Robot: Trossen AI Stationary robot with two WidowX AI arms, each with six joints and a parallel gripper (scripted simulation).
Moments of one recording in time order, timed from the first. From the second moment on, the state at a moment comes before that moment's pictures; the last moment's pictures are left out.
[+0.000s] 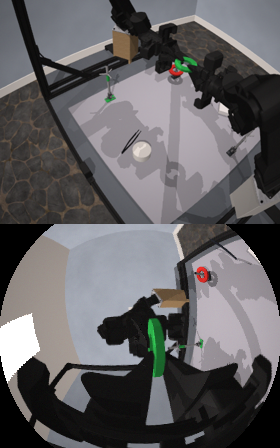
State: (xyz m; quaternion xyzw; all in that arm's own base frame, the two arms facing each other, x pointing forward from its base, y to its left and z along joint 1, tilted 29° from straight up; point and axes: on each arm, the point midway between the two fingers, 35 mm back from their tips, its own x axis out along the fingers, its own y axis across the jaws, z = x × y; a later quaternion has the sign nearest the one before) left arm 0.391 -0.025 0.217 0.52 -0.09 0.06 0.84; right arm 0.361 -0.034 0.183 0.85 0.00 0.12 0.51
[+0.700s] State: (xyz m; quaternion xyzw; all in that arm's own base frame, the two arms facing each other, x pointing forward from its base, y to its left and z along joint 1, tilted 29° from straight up) left arm 0.391 -0.025 0.217 0.52 -0.09 0.06 0.85; right arm 0.361 -0.034 0.183 0.85 0.00 0.12 0.51
